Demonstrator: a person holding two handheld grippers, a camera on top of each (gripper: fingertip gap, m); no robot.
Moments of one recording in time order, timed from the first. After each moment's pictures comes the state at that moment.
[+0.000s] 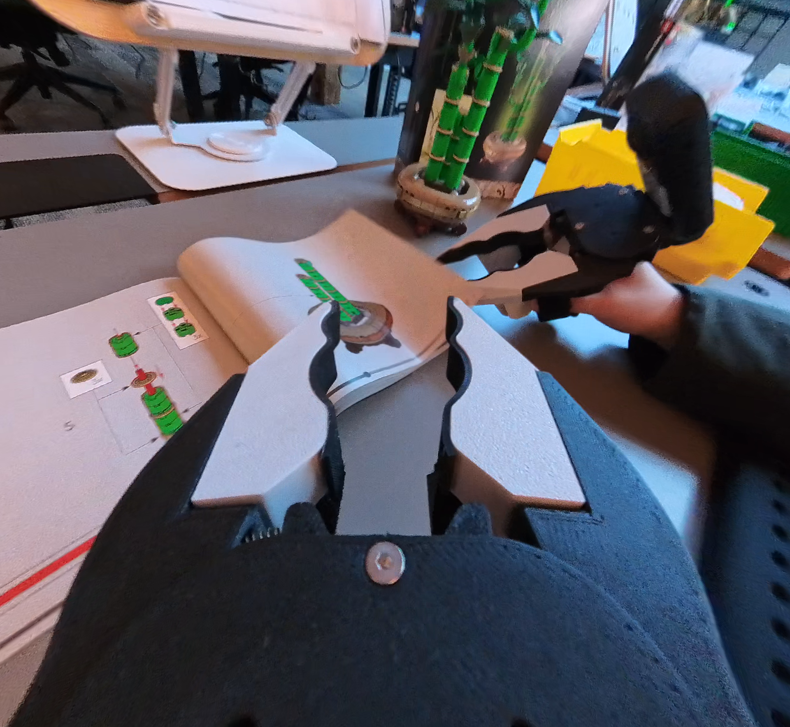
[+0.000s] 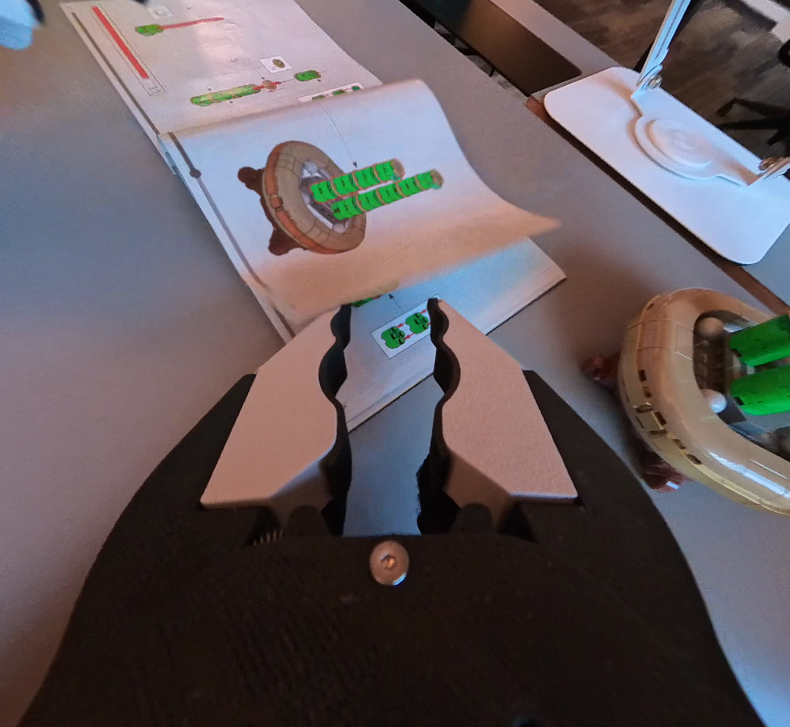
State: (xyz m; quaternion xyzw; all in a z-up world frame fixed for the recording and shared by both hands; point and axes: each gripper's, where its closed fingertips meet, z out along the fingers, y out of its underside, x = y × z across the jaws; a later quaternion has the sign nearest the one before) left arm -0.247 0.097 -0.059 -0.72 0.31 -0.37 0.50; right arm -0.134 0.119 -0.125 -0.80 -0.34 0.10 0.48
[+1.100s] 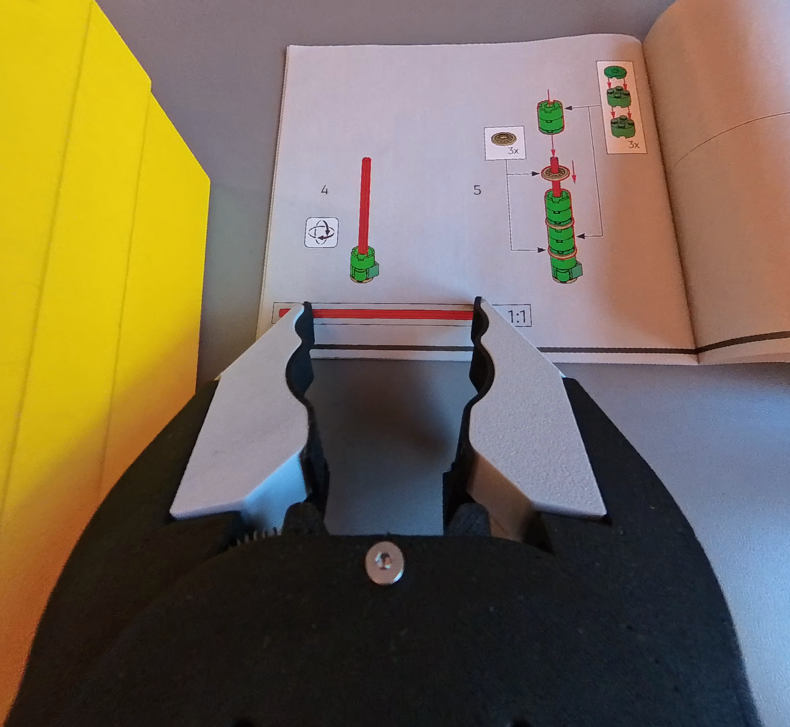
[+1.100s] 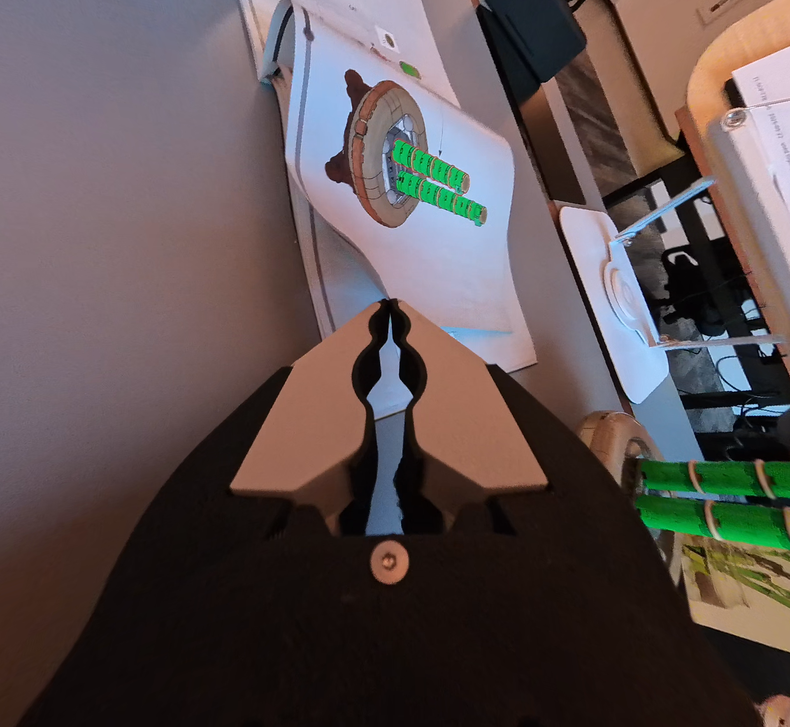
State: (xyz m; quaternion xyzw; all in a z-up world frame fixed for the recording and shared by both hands) left arm -0.415 0.166 -0.159 -0.92 0.10 -0.03 0.39; right arm -0.158 0.102 -0.129 -0.68 -0.53 -0.04 0.50
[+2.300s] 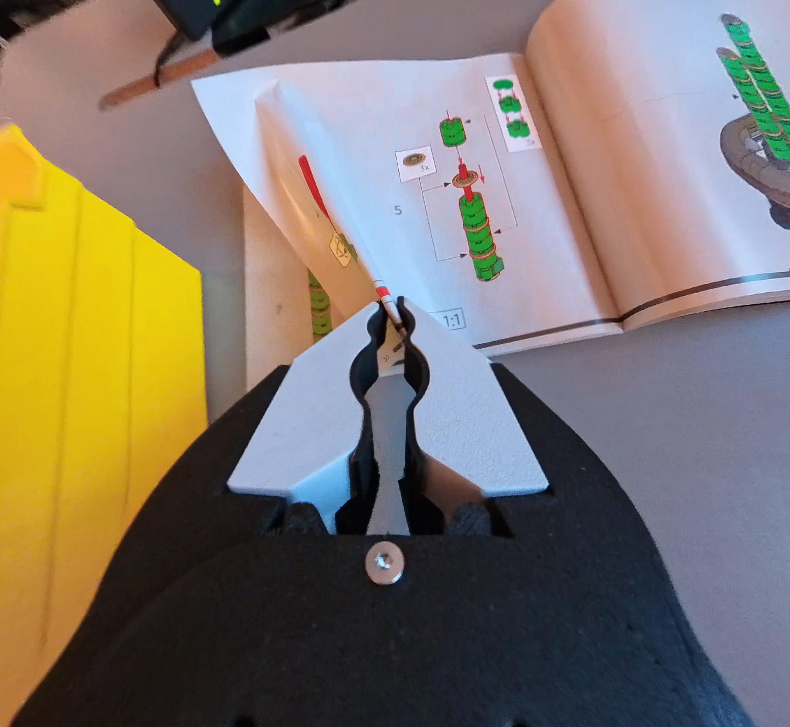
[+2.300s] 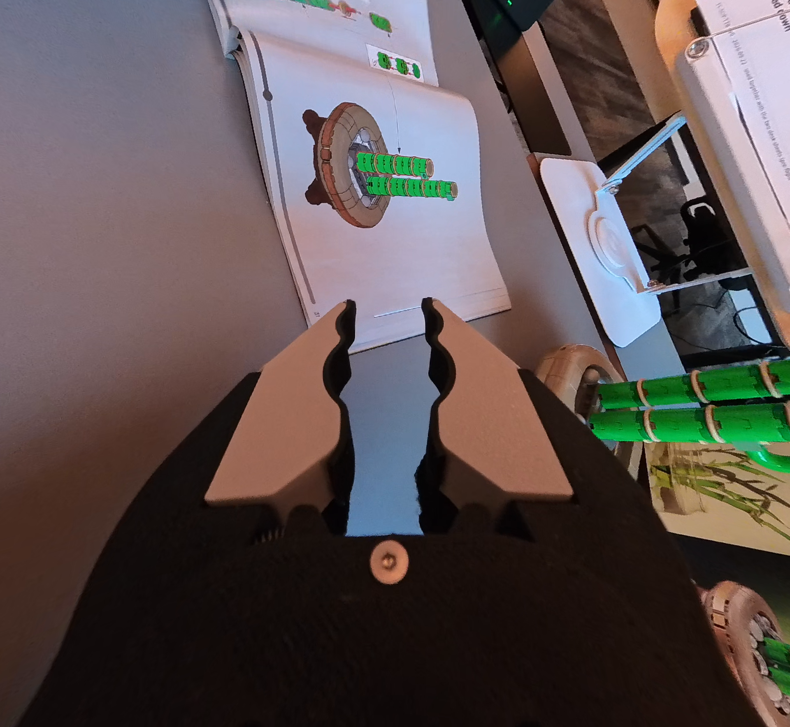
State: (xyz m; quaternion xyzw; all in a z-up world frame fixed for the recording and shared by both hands) left arm -0.379 0.161 -0.134 -0.88 0.22 0.03 0.42; right arm -0.123 0.092 -0.109 -0.72 -0.50 -0.03 0.48
